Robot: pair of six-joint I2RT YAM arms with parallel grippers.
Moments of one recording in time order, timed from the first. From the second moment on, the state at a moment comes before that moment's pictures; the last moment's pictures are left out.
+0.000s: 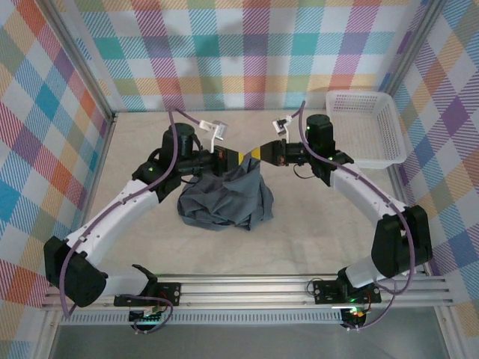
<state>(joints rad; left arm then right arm) -0.55 1.29 1.21 -0.28 0.55 -0.43 0.37 1.49 1.13 0.00 -1.05 0.71</state>
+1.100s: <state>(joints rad) -0.44 1.45 1.28 -0.31 0.75 -0.63 0.27 1.60 1.21 -0.14 -1.17 0.58</state>
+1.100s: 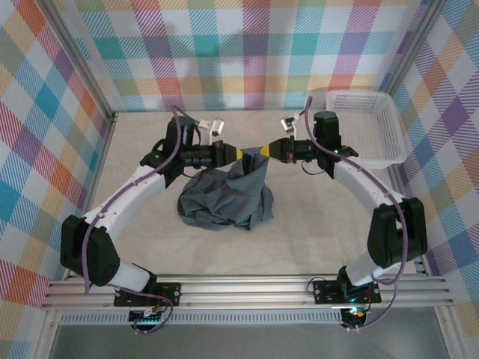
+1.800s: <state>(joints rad) -0.42 1.50 1.42 -0.63 0.76 -0.61 0.77 1.32 1.14 -0.31 -0.09 0.31</state>
